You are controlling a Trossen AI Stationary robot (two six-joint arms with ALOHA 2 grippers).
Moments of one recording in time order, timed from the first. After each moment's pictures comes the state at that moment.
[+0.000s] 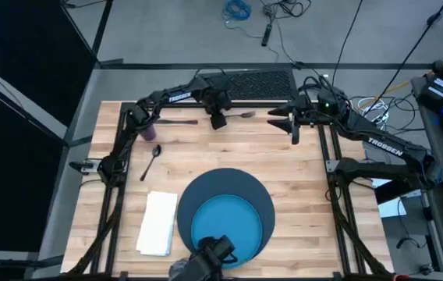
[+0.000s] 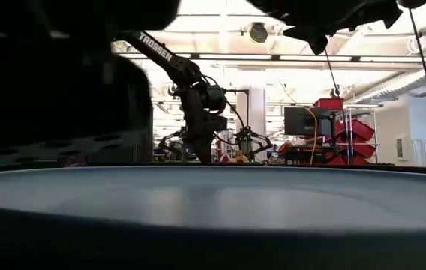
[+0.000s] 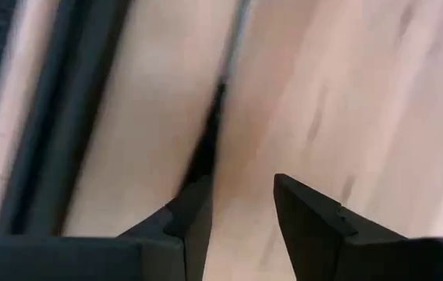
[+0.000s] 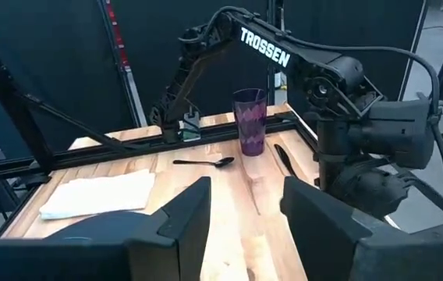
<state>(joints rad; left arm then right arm) 0.67 2.37 2.00 -0.99 0.21 0.35 -0.63 0.92 0.80 -0.07 -0.53 0.02</state>
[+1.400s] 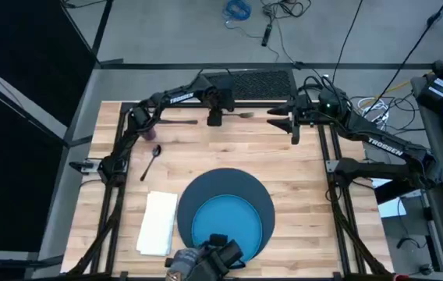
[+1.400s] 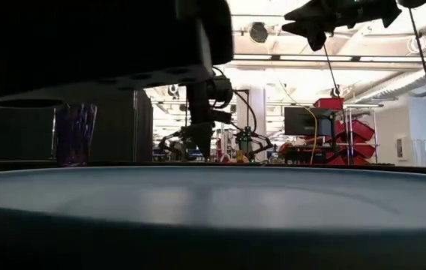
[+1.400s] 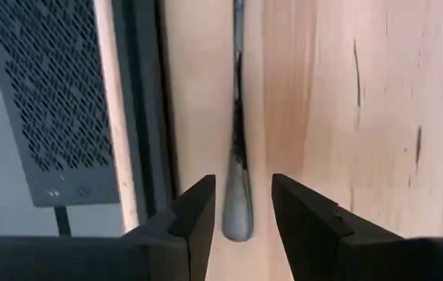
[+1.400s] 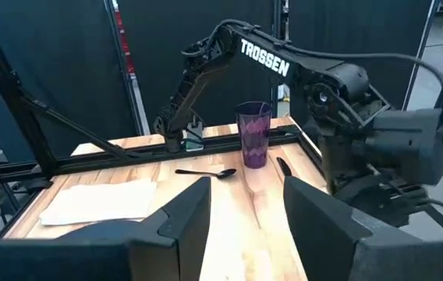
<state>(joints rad) 0.62 2.38 2.09 -0.99 -0.02 0.74 -0.62 0.92 0.80 -0.03 -0.53 0.02</state>
